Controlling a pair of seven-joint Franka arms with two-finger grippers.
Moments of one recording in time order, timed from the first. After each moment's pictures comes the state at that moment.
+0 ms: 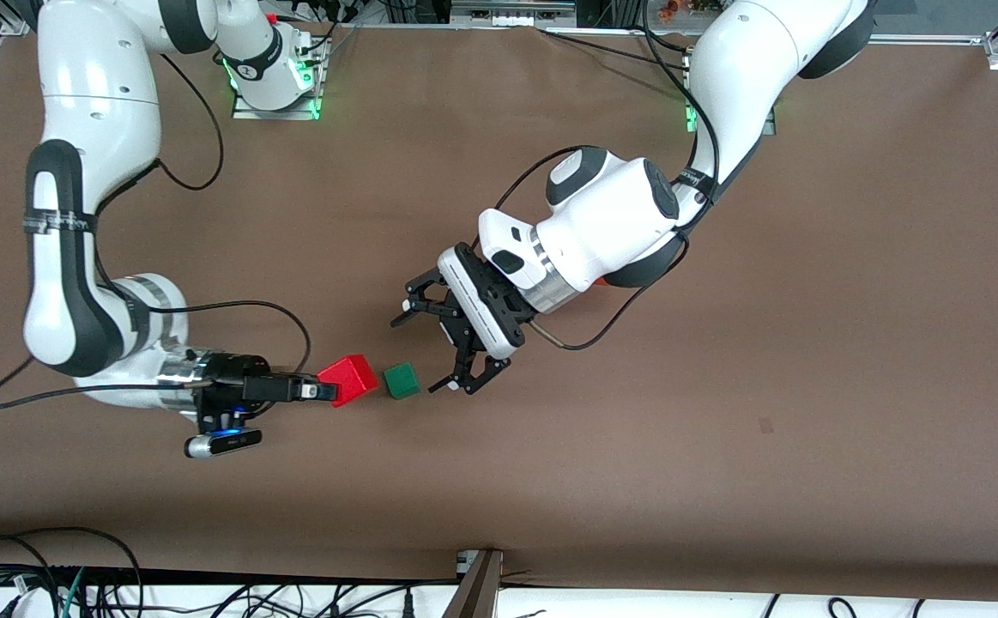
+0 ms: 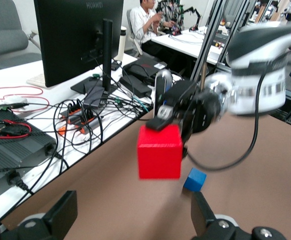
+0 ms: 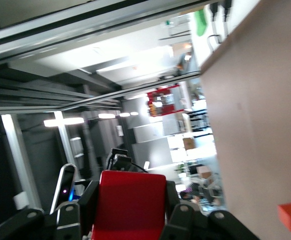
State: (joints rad) left arm -0.31 0.86 -0.58 -1.08 -0.24 2.75 0.57; right arm 0.21 0.82 -0.22 -1.28 1.78 1.58 -0.30
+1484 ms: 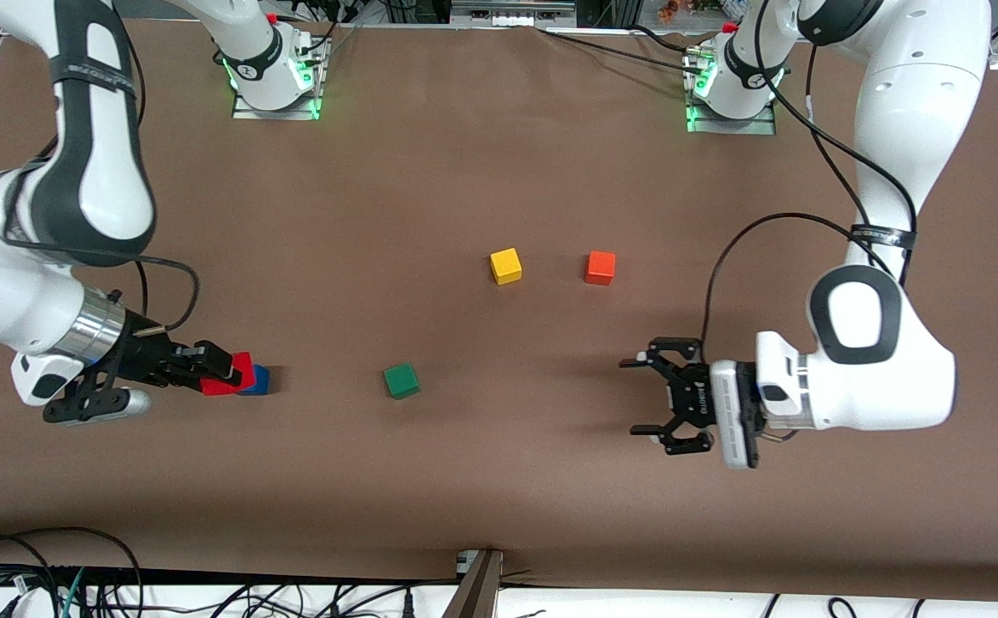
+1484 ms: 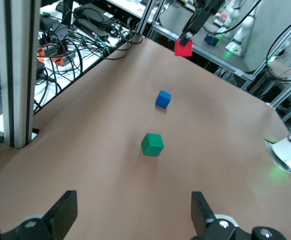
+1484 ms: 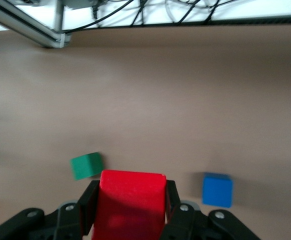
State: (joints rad) left arm 0.02 0.86 -0.25 -1.04 -0.90 1.84 1.29; right arm 0.41 0.47 -0.37 -1.50 0.49 2.12 -0.21
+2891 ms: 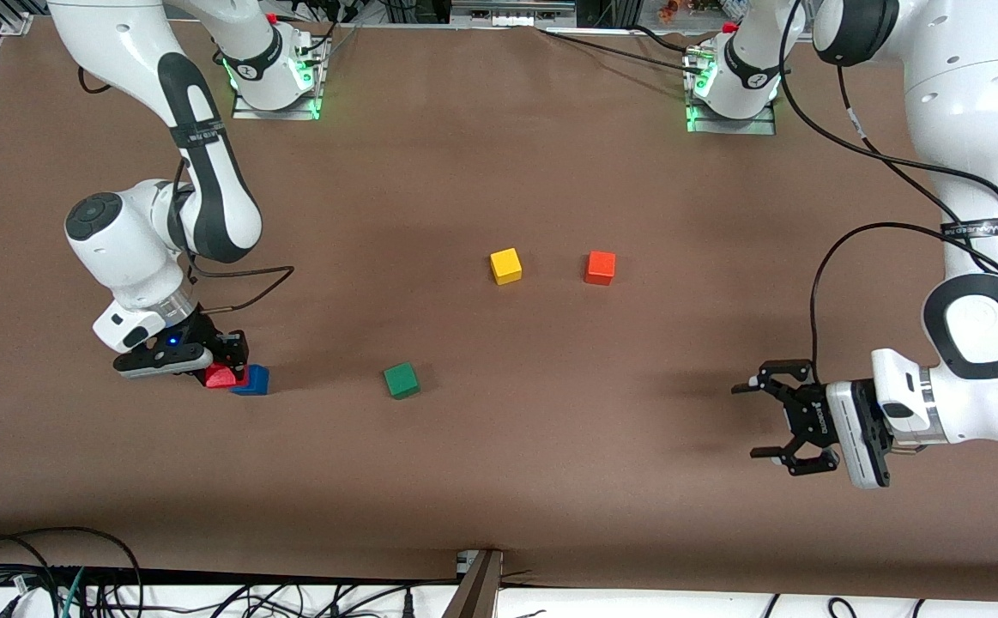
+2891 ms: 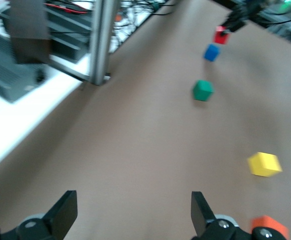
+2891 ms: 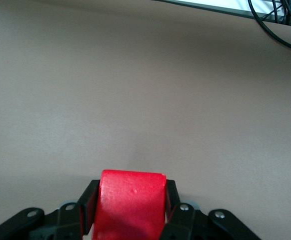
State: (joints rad) left arm -0.01 0.84 0.02 -0.98 -0.81 1.84 1.29; right arm 0.47 0.46 -0.37 -2.02 0.46 2.84 -0.43
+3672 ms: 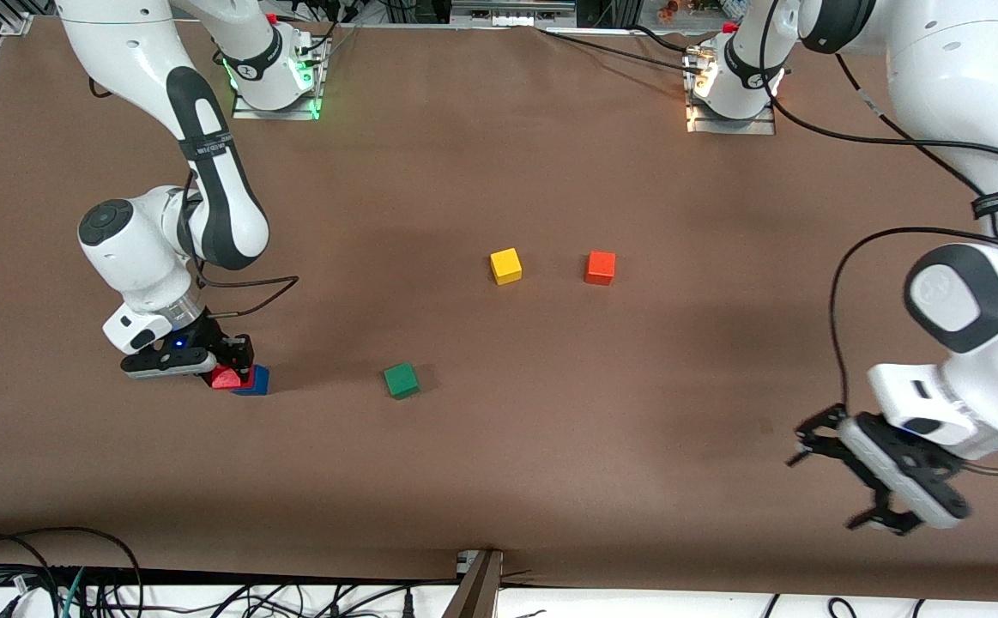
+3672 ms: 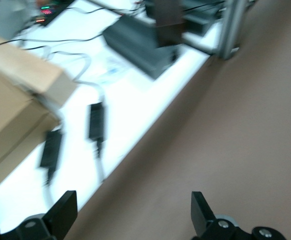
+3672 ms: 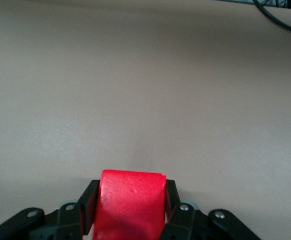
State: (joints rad) left arm -0.08 0.80 0.13 -0.92 -0.43 2.16 1.05; right arm 0.47 0.49 -0.35 -2.02 0.54 2.87 -0.42
